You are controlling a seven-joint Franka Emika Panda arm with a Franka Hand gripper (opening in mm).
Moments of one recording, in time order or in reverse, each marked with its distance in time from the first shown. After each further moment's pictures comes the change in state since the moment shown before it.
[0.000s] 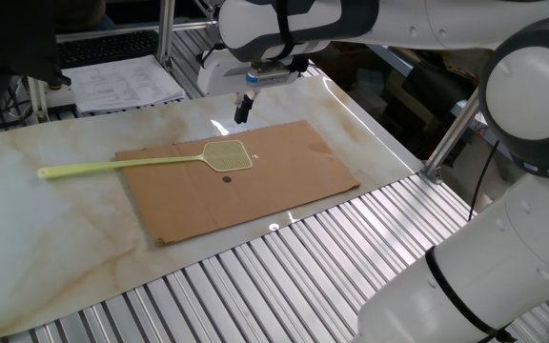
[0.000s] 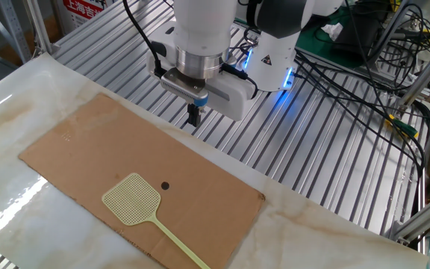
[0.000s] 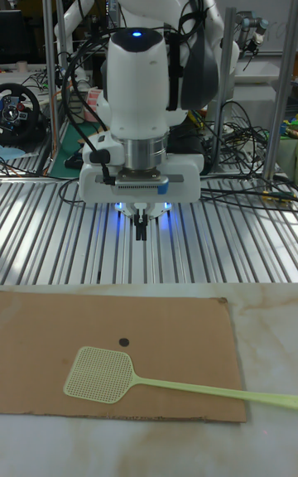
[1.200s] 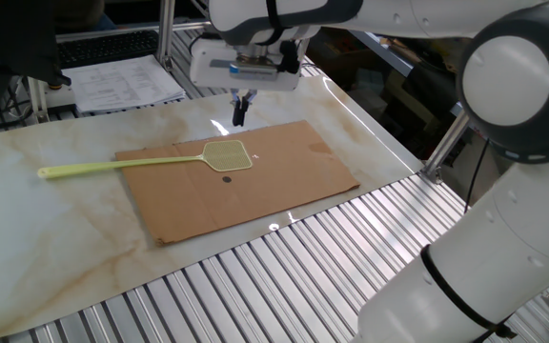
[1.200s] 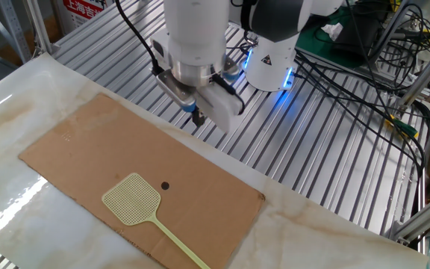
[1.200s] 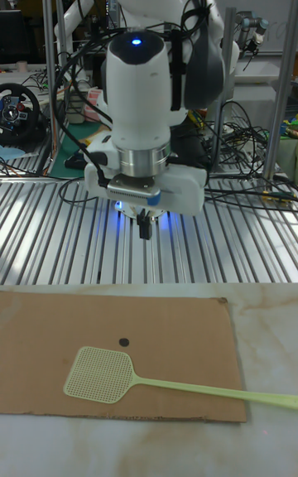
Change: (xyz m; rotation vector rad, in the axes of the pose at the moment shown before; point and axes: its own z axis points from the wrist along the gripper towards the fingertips) arm 0.000 0.007 0.002 -0.004 0.122 0.332
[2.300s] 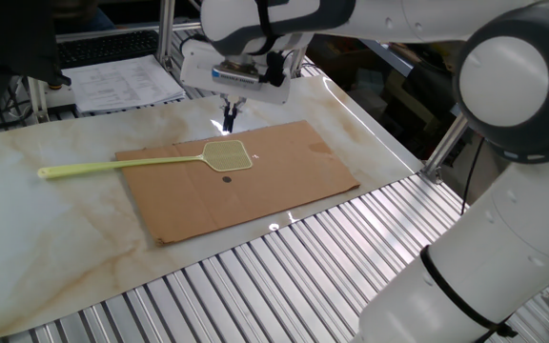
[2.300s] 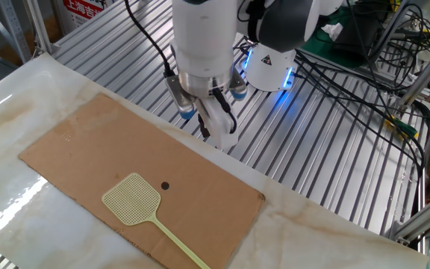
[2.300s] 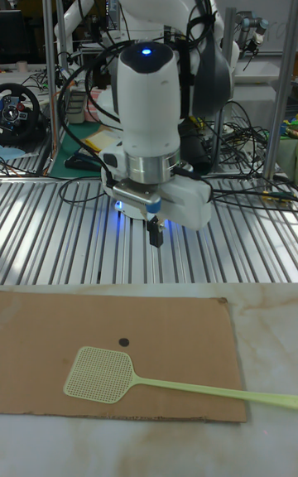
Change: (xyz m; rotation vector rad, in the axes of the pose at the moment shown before) arm 0.002 0.019 0.014 -0.033 -0.007 0.276
